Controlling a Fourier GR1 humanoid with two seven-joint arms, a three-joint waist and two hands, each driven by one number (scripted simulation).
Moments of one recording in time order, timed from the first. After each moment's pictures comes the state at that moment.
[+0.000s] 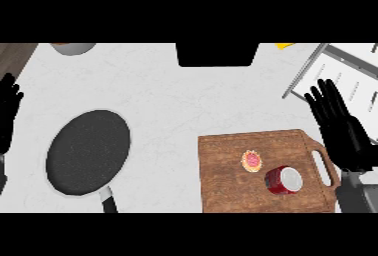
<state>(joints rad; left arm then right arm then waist) -0.22 0.60 0.02 -1.29 0.24 0.27 0.08 -0.13 -0.34 0.02 -1.51 -0.46 0.01 -0.10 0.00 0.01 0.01</state>
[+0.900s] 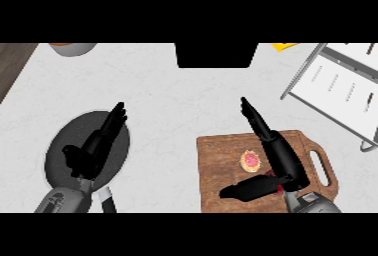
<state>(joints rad) -0.14 0.28 -0.26 -1.34 0.23 0.08 -0.12 -0.14 -0.26 0.41 -1.65 -0.01 -0.13 -0.03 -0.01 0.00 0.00</state>
